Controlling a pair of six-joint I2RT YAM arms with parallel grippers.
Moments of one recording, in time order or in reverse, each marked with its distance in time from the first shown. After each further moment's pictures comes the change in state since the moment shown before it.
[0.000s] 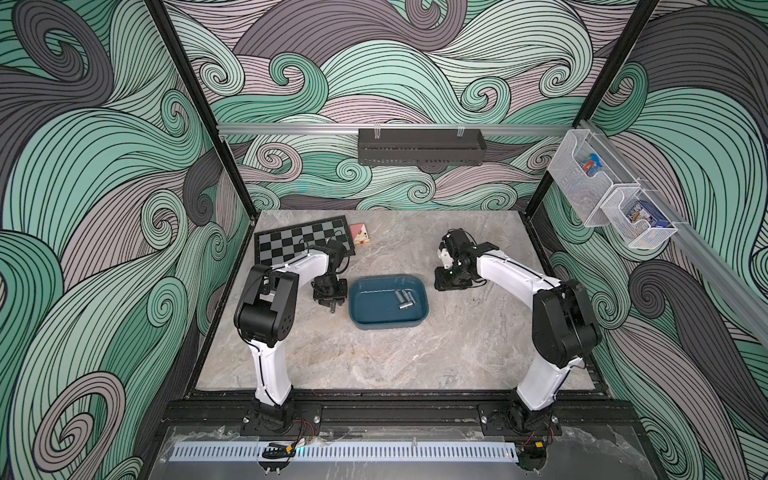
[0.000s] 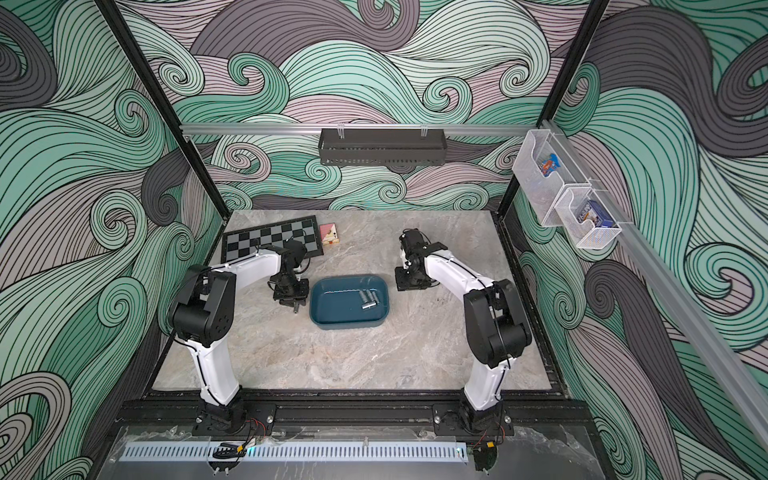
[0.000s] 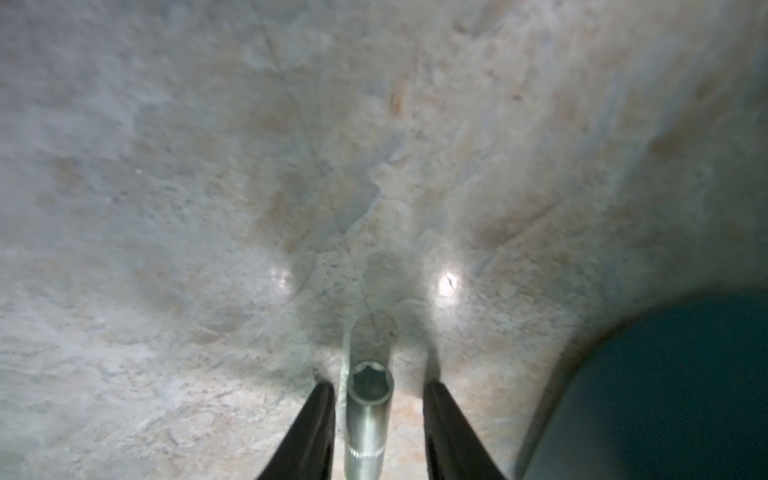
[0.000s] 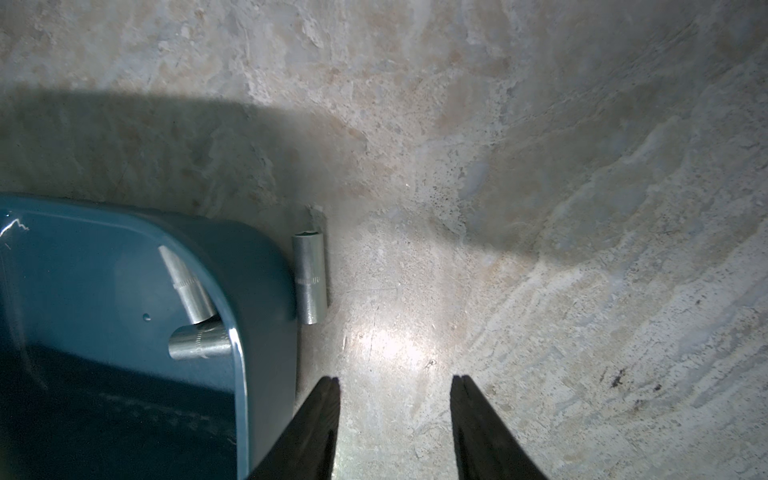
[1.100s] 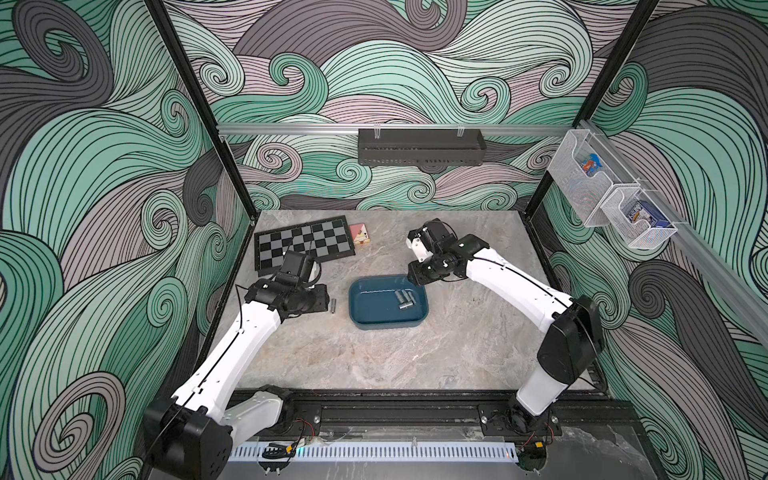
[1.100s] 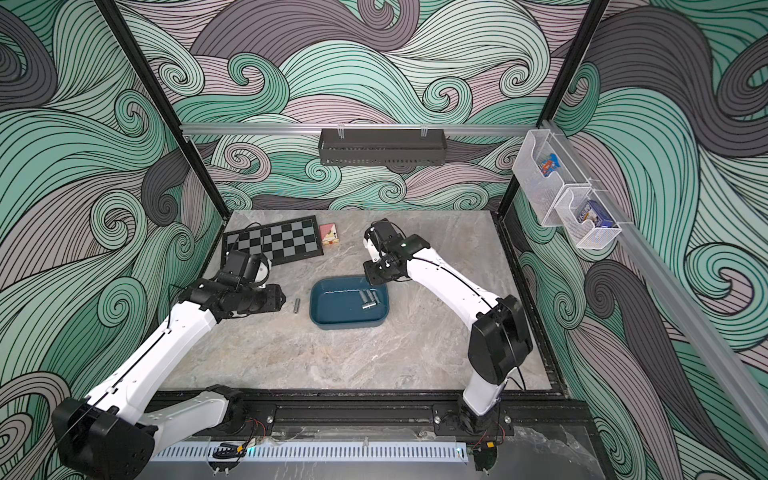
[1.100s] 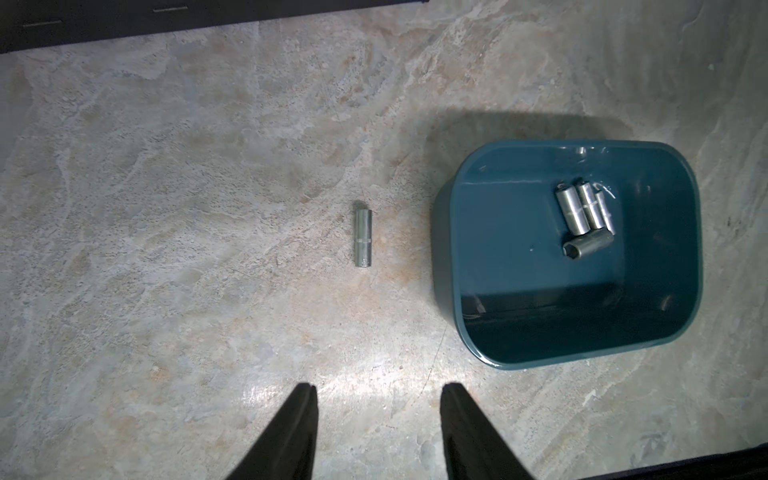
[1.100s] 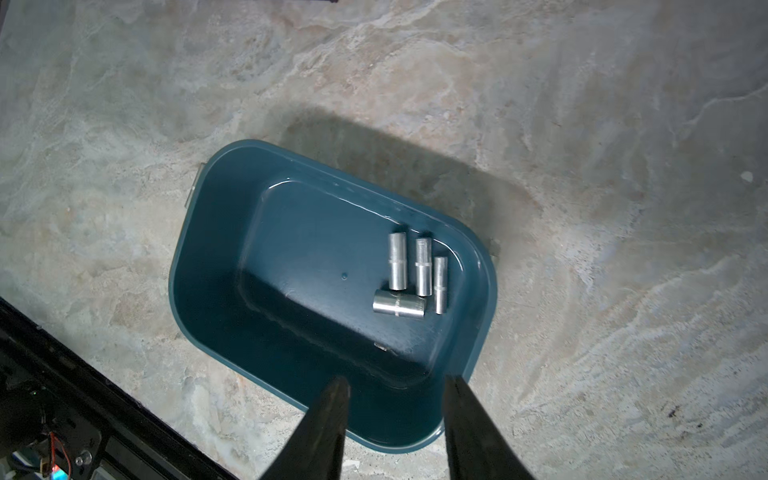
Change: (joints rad) left arm 0.000 -0.843 -0.315 -0.010 0.004 0.004; right arm 0.258 -0.057 0.238 -0.128 -0.001 -0.011
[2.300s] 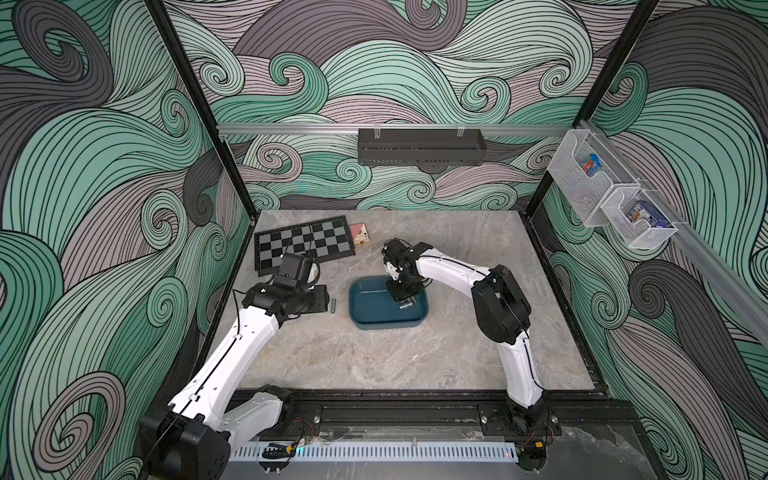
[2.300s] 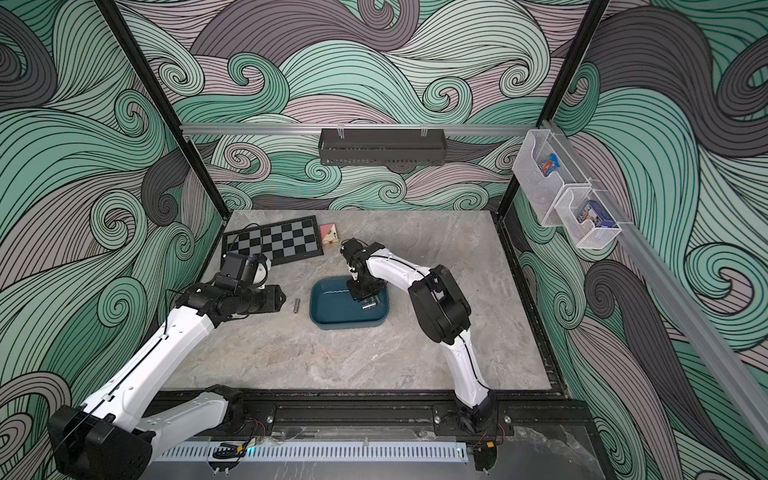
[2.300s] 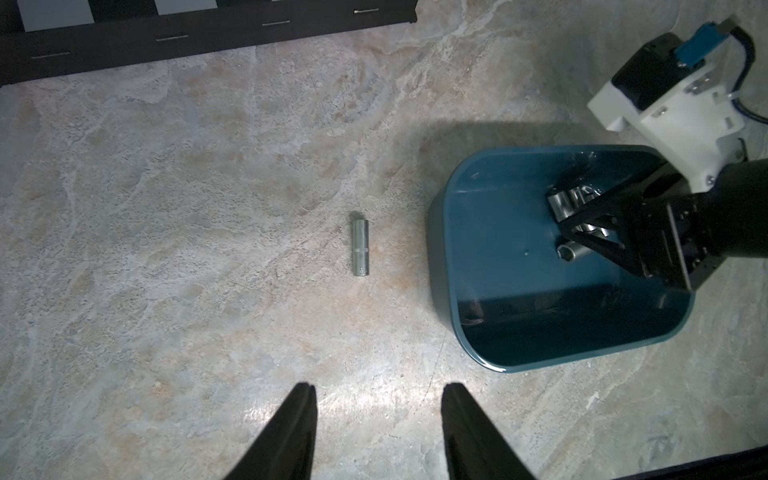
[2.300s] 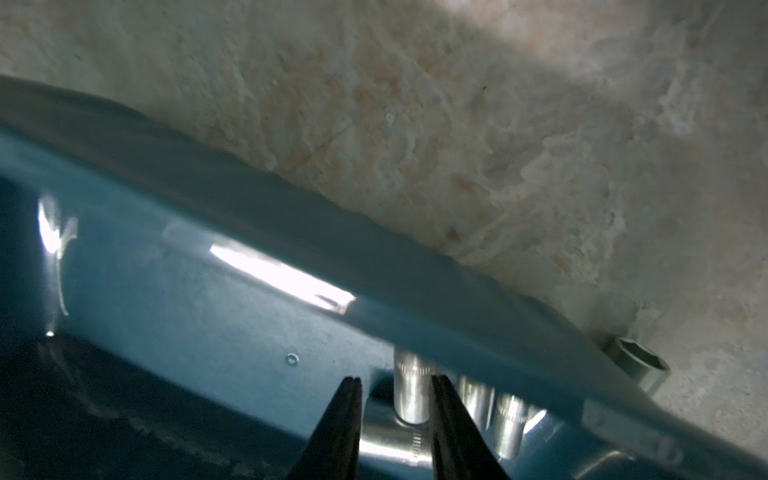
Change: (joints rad) left arm 0.000 -0.014 -0.015 0.032 0.000 0.027; right arm 0.059 0.446 0.174 -0.047 0.040 -0.012
